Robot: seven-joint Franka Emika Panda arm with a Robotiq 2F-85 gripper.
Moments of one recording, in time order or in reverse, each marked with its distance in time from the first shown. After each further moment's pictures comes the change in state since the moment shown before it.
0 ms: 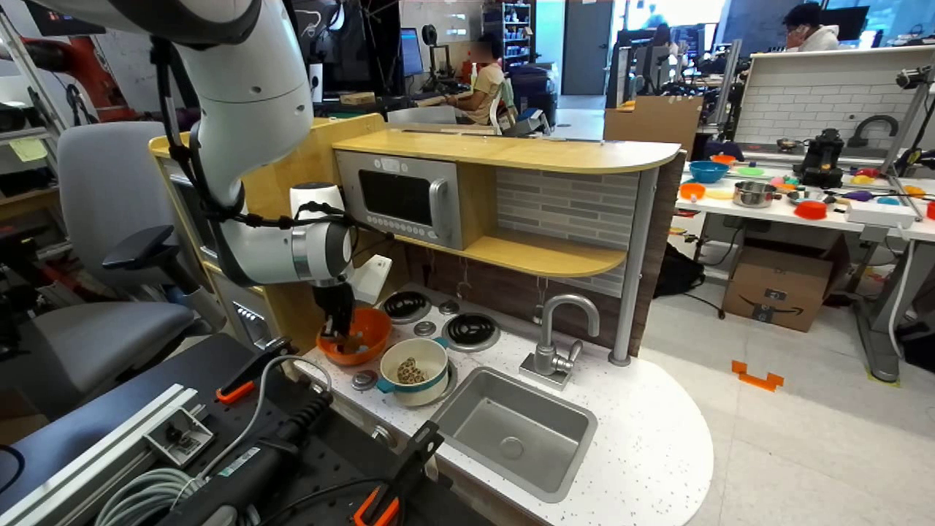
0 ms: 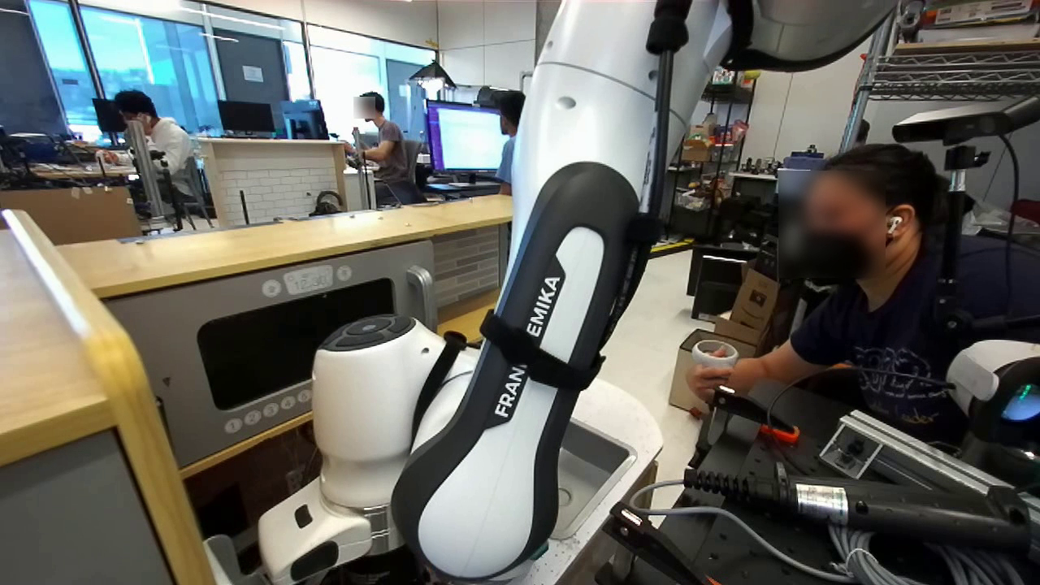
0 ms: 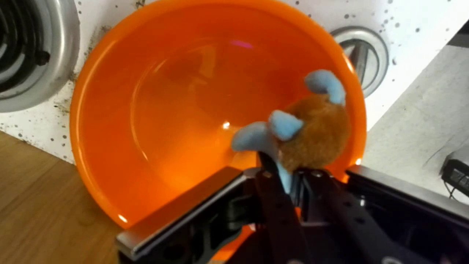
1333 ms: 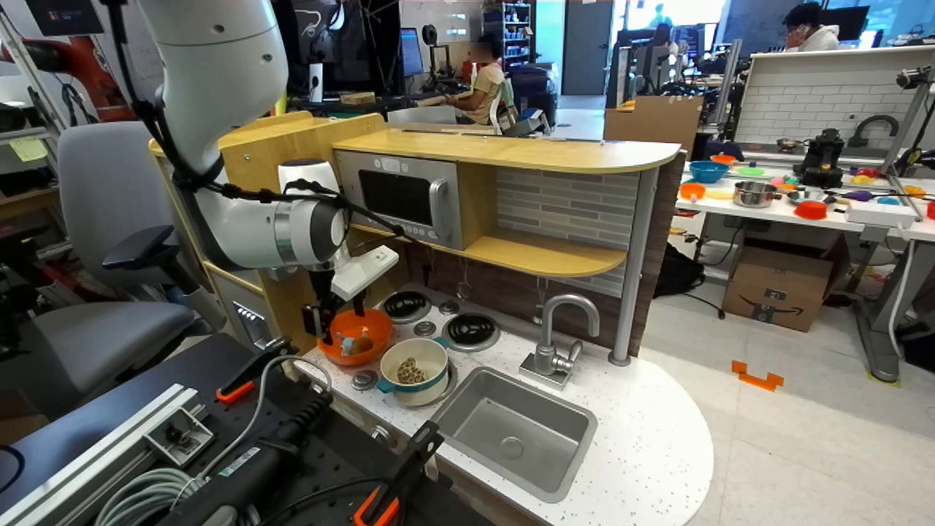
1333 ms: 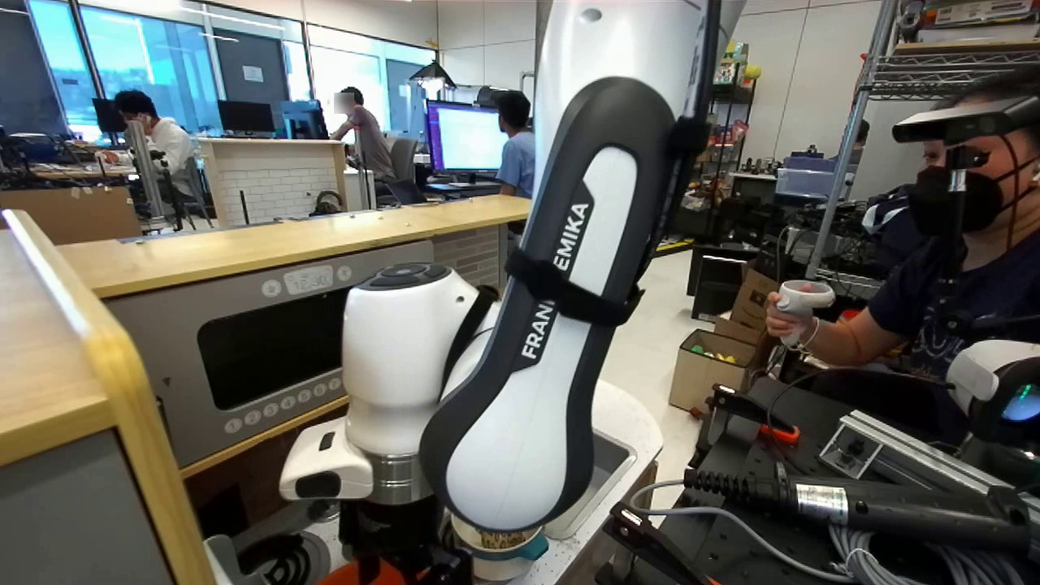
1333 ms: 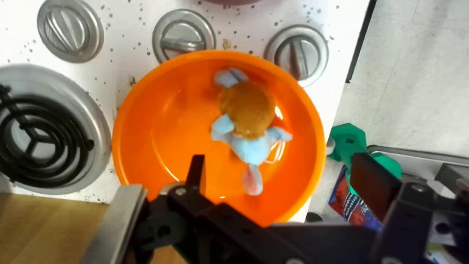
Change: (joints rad) arm 0.044 -0.167 -0.072 -0.179 0.111 0.104 0.390
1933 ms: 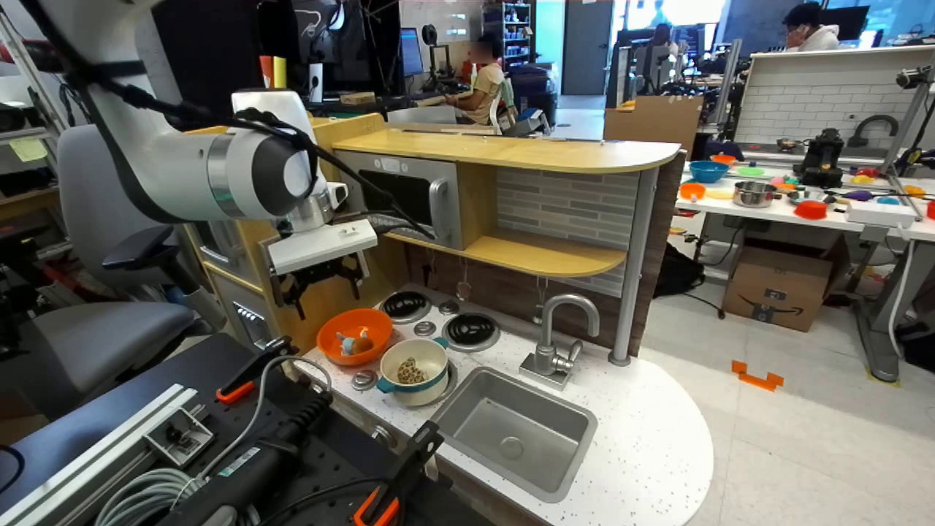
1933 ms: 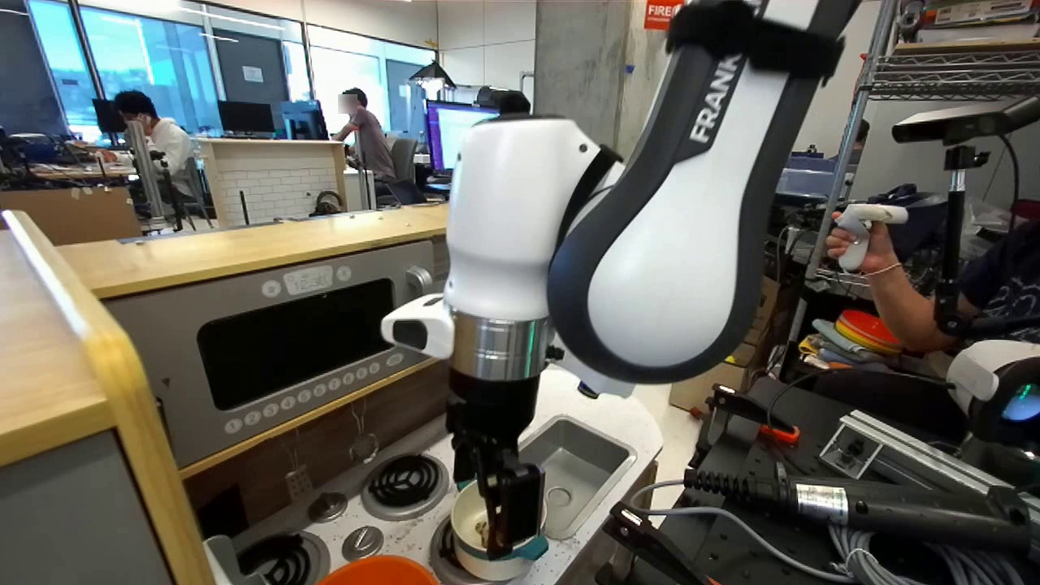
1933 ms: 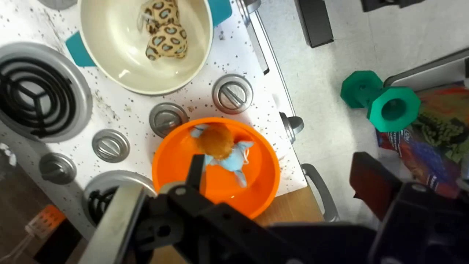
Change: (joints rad) arm -0.094 -0.402 0.030 -0.405 0.103 0.033 0.415
